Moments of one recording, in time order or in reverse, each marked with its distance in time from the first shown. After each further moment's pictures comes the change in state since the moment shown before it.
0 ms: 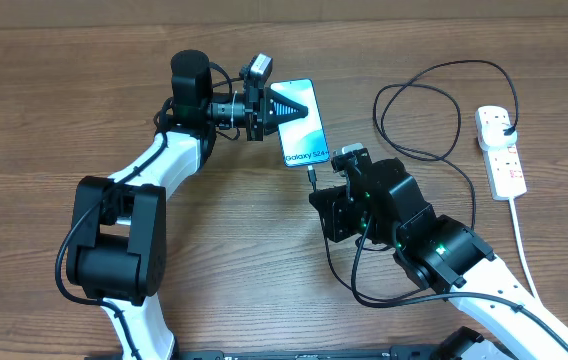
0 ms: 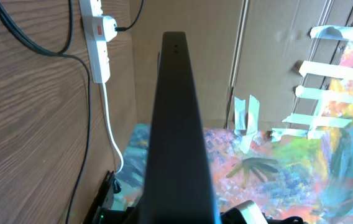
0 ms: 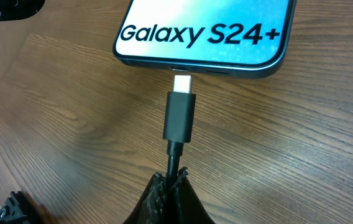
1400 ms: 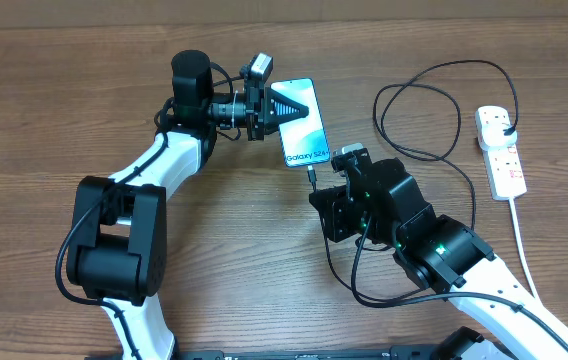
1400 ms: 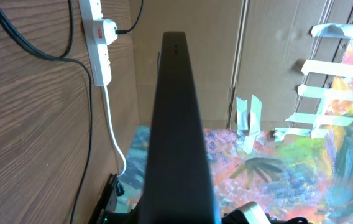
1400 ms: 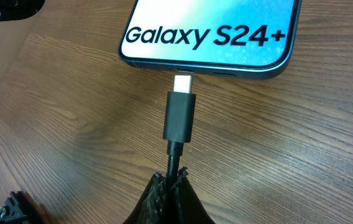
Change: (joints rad) left arm -0.003 0.000 0.000 0.000 -0.008 0.022; right arm 0.000 0.001 0.000 -0.001 0.000 0.000
